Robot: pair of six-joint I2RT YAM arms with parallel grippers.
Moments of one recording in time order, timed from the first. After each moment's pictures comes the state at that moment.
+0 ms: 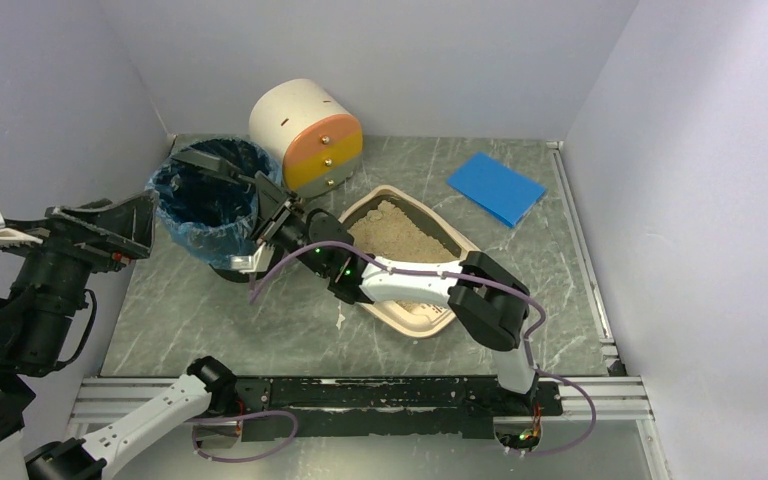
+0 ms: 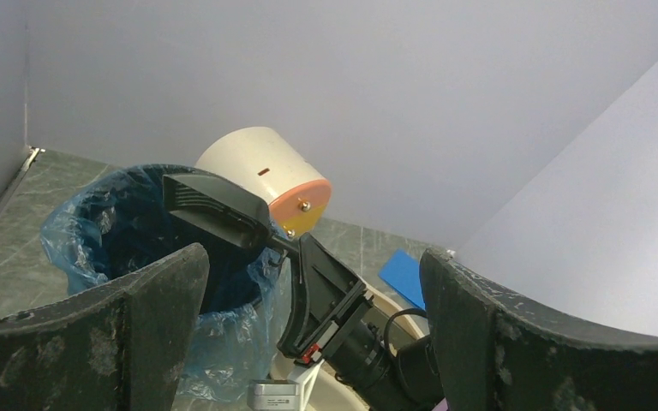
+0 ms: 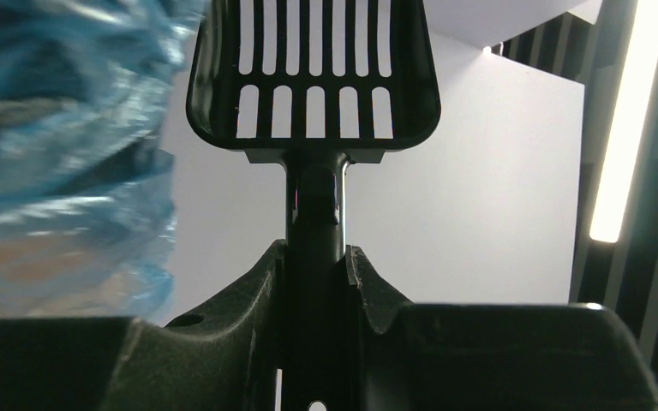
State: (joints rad) left arm -0.63 0.65 1.69 -0.86 -0.51 -0.41; right arm 1.13 1.97 1.39 0.84 0.18 -2.08
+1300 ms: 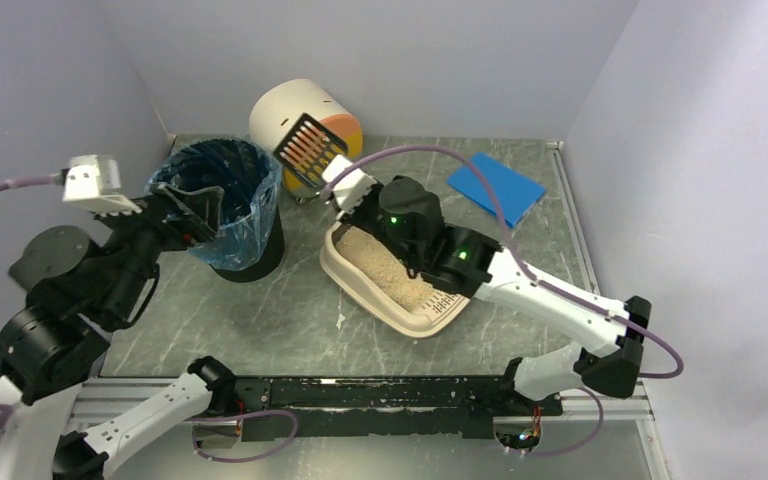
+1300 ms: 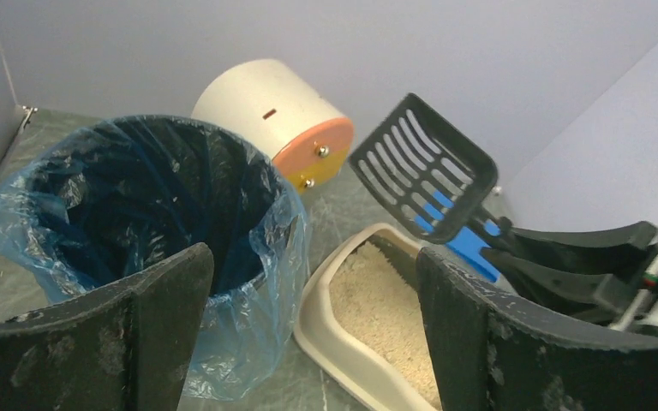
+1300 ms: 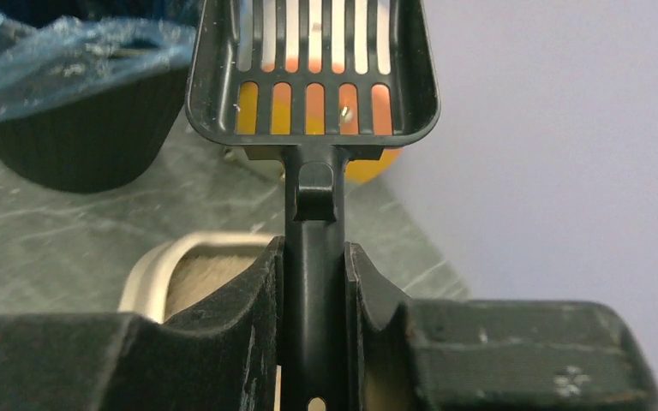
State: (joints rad) left arm -0.63 0.69 1.48 -0.76 -0.47 -0.38; right arm 1.11 1.39 1.45 -0.19 0.47 -0.57
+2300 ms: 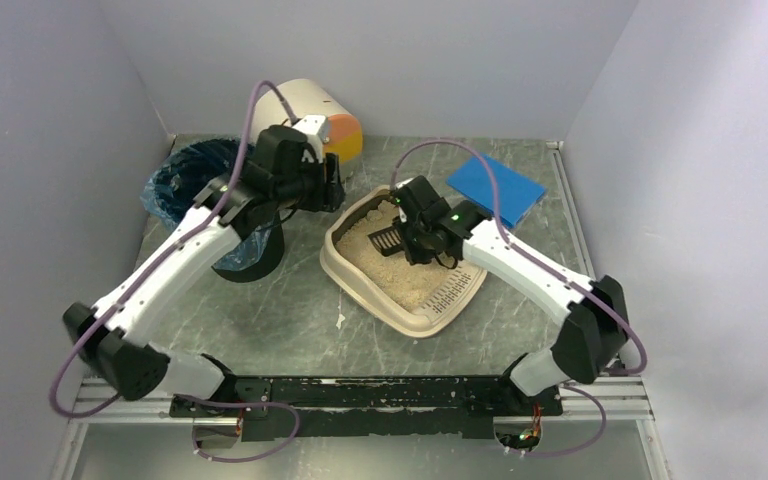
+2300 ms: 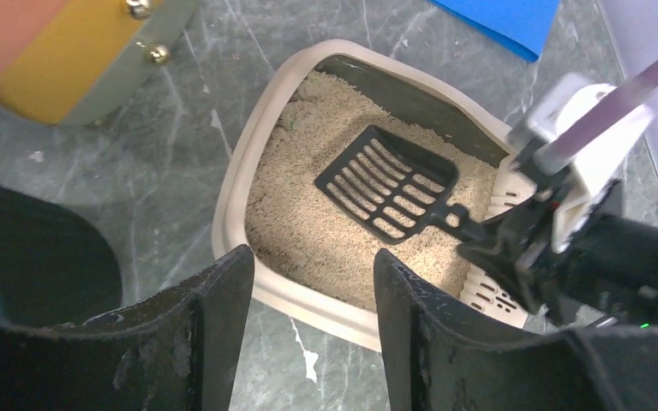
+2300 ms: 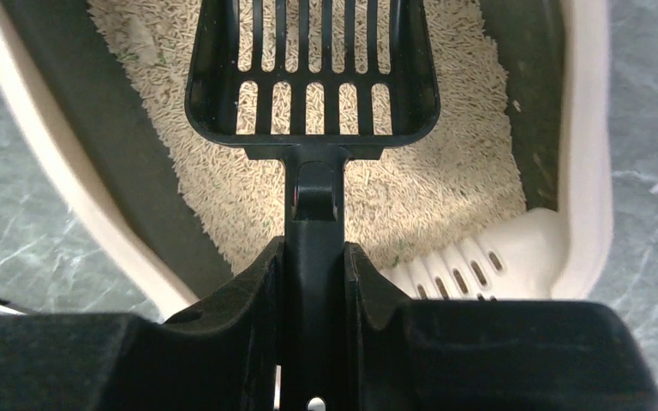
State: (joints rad) left arm -0.63 1.36 1.49 -0.68 -0.08 -0.36; right arm 0.73 1.47 1.29 -0.84 0.16 0.20
